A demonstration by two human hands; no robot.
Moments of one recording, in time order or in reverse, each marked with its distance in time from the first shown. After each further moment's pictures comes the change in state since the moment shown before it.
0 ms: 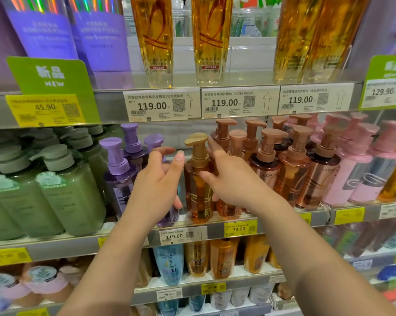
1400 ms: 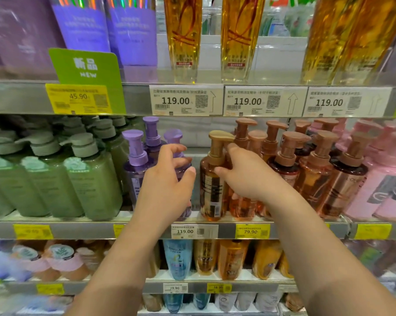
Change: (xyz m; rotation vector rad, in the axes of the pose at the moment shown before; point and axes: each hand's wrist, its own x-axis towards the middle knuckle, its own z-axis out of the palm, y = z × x) left_hand -0.009 -0.011 -0.003 0.052 0.153 0.056; right_hand 0.008 -0.011 -0.011 -0.024 -0.083 0.041
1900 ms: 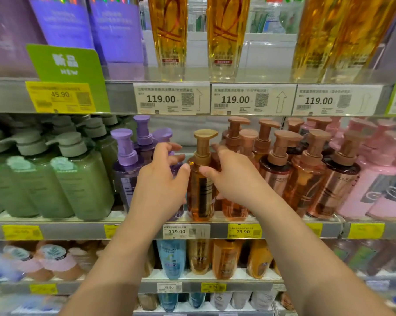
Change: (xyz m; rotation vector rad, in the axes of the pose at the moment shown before) left_hand 0.003 0.007 0.012 0.071 0.025 0.013; right_hand -0.001 0.006 0.012 0.055 0.068 -0.041
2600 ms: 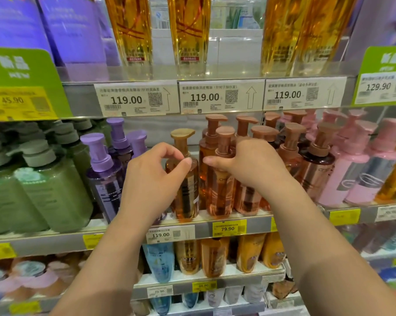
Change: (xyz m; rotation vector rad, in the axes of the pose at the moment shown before) left_hand 0.007 0.017 0.016 0.052 0.025 0.093; right_hand 0.002 0.045 -0.041 -0.317 0.168 0.138
